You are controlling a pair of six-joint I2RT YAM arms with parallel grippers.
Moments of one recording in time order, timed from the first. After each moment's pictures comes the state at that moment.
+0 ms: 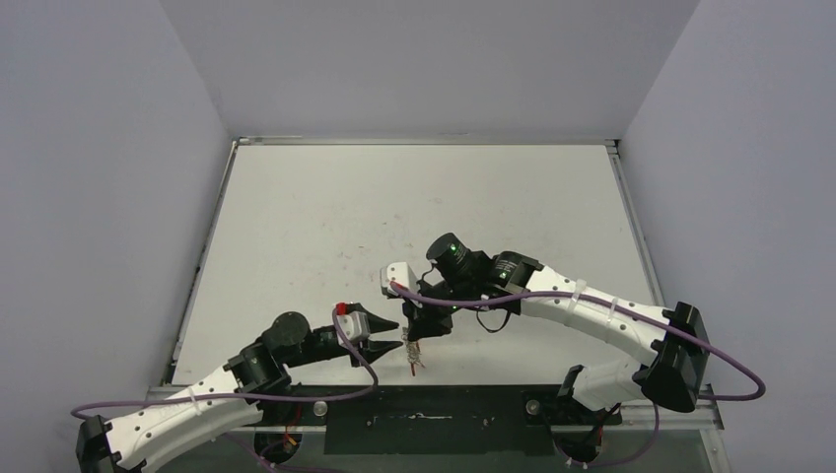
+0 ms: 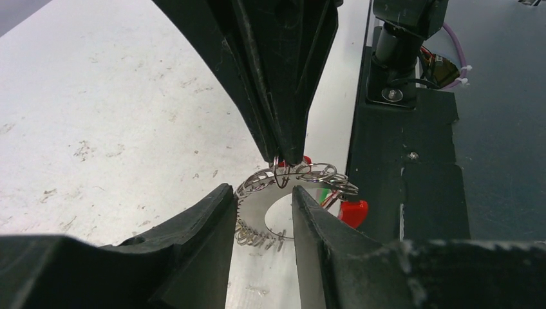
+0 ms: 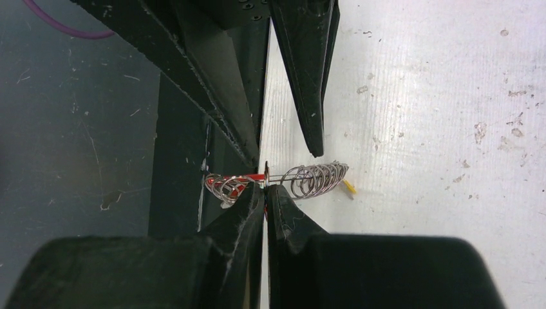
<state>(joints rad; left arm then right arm) -0.99 0.43 0.23 0.12 0.31 0.03 1.02 1.35 1.14 -0.65 -0.62 -0.32</state>
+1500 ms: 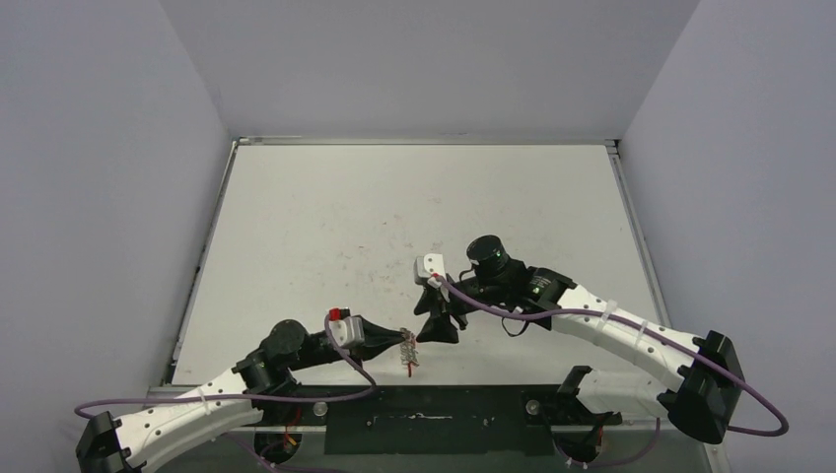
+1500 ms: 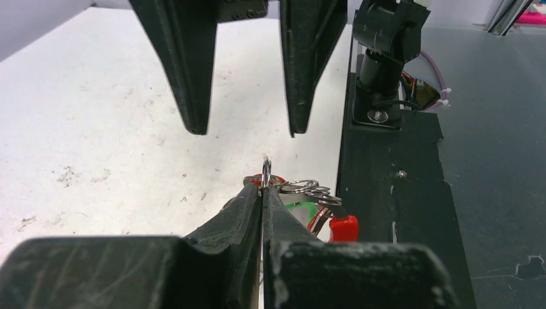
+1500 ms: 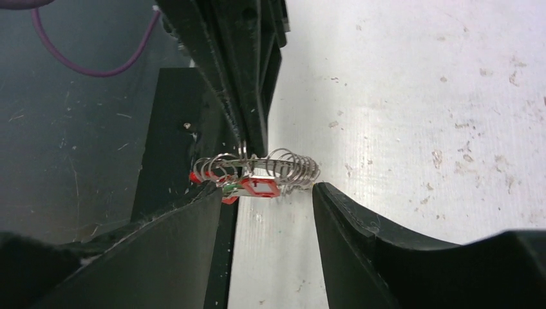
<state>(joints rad) -0.99 0.45 0.13 0.35 0.36 -0.02 0.90 1.17 0.89 -0.33 -0.72 -0.26</state>
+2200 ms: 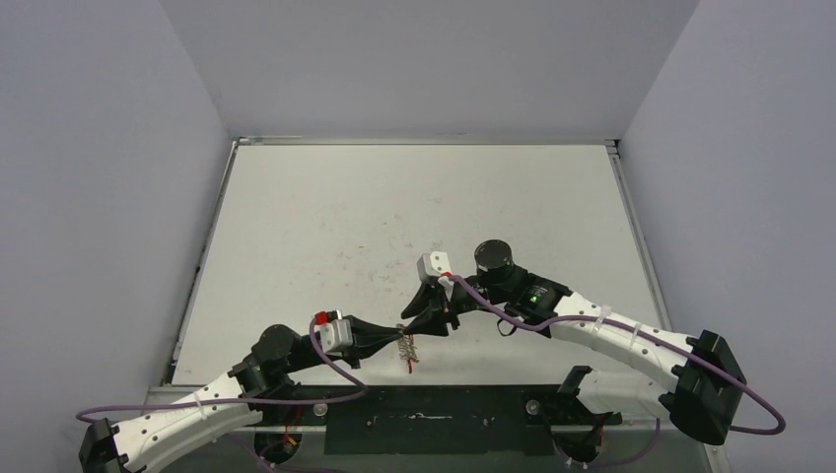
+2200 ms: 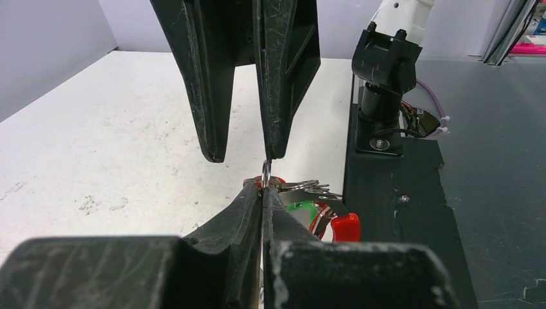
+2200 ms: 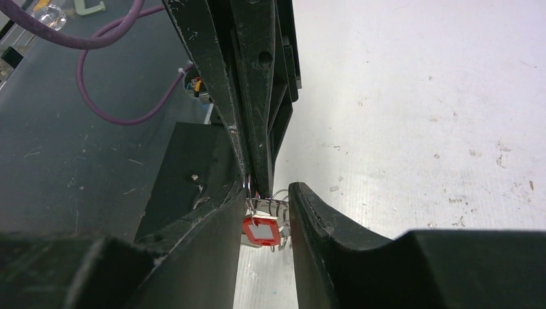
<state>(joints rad) -0.99 0.36 0.10 0.41 0.34 -0.02 0.90 1.14 0.76 0.07 -0.85 -0.13</state>
